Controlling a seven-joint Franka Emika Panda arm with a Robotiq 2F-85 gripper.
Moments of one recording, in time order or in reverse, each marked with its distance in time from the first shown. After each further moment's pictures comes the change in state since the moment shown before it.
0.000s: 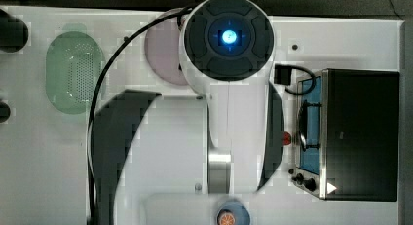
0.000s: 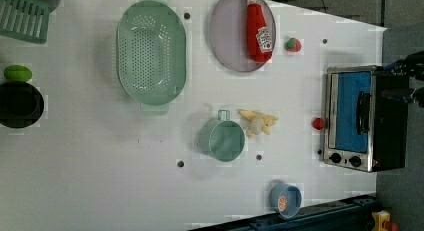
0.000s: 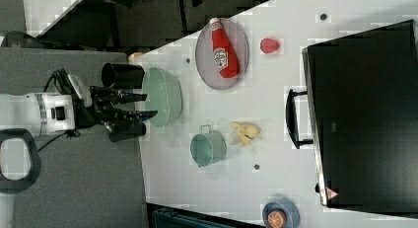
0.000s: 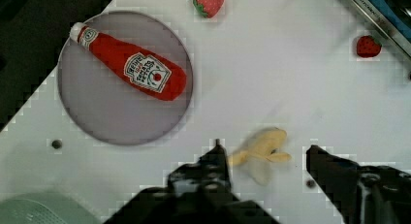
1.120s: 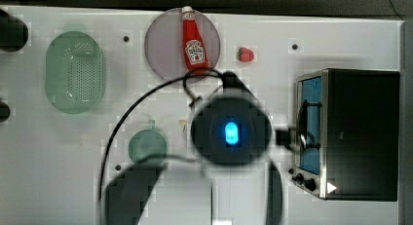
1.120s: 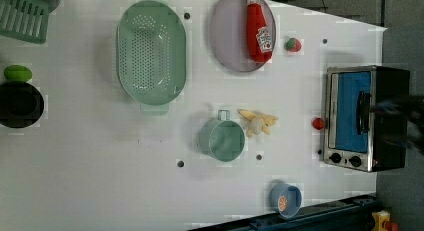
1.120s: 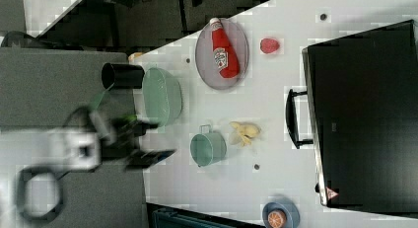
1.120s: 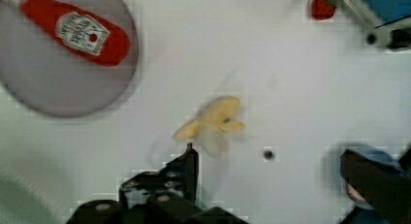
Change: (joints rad) arm -0.031 -0.162 0.016 -0.290 -0.010 0.080 0.000
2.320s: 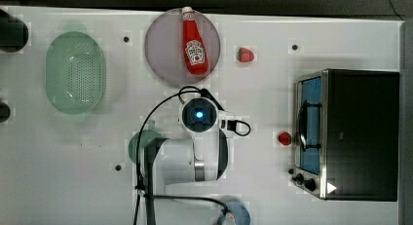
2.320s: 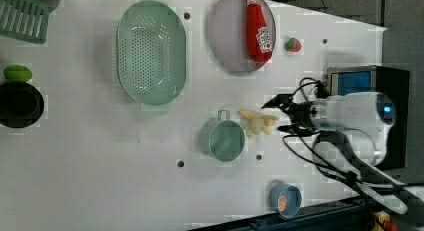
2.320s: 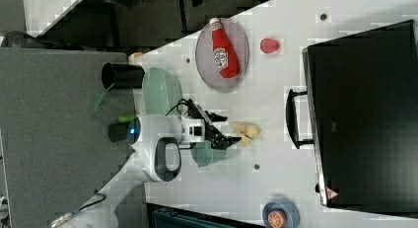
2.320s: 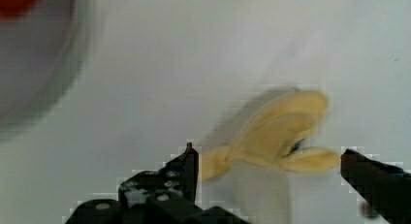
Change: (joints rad) arm 0.005 0.473 0.066 -0.301 -0.002 0.729 0.094
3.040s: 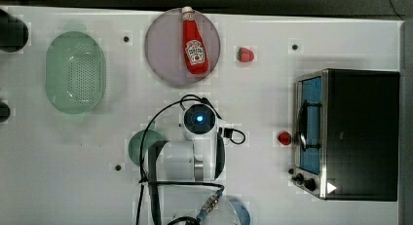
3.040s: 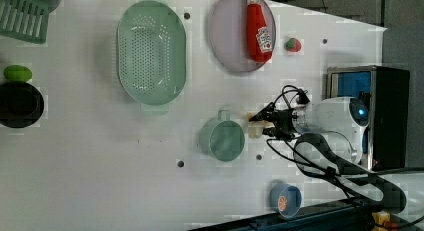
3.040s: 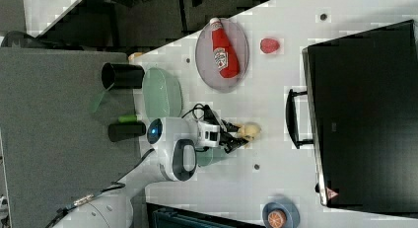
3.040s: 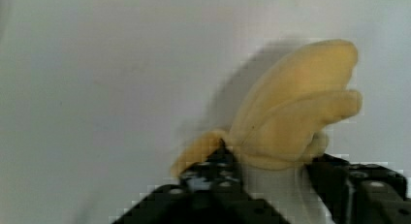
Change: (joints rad) arm 0.010 0.115 -0.010 -0.020 0.024 0.079 0.040
